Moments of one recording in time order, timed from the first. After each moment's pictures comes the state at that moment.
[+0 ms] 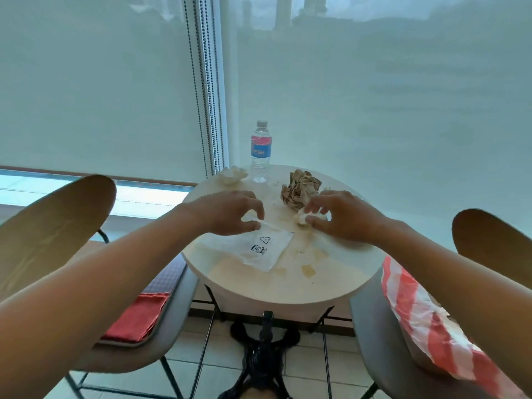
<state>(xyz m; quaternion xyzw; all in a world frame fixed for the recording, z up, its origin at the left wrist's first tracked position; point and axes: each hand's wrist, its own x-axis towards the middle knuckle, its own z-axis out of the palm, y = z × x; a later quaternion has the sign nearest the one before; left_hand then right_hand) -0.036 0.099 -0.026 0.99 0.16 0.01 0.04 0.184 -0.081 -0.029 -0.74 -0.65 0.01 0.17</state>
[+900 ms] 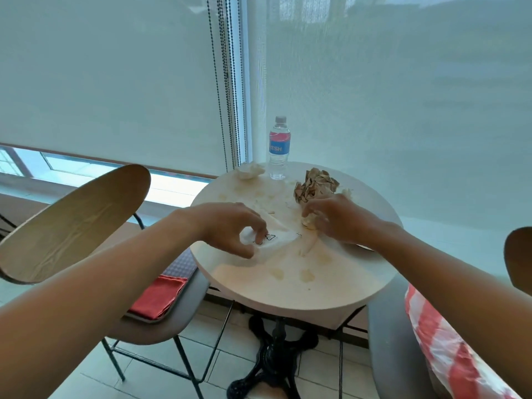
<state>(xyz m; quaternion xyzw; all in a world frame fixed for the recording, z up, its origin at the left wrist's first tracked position) -0.046 0.078 -0.033 0.98 0.15 -0.07 0.09 0.214 -0.041 -0.056 -0.64 -0.74 0.05 0.19</state>
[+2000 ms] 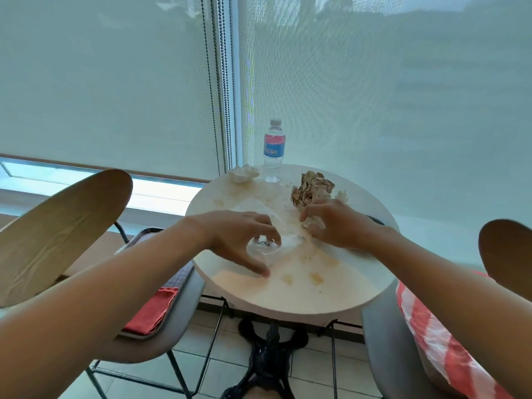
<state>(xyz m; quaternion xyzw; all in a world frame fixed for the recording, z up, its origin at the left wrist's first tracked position) -0.044 0.091 -0.045 0.99 0.07 -0.08 0.07 0.198 -0.037 -0.064 -0.68 -0.71 0.04 0.17</state>
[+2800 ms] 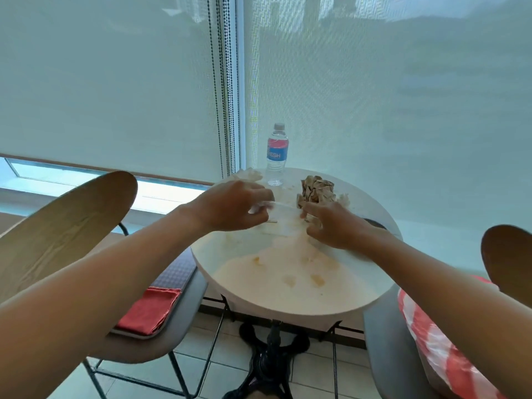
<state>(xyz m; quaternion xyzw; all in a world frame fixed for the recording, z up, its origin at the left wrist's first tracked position) -0.047 0.096 -0.014 0.97 0.07 0.25 0.01 0.186 -0.031 -0.057 -0.72 -0.68 0.04 0.16</state>
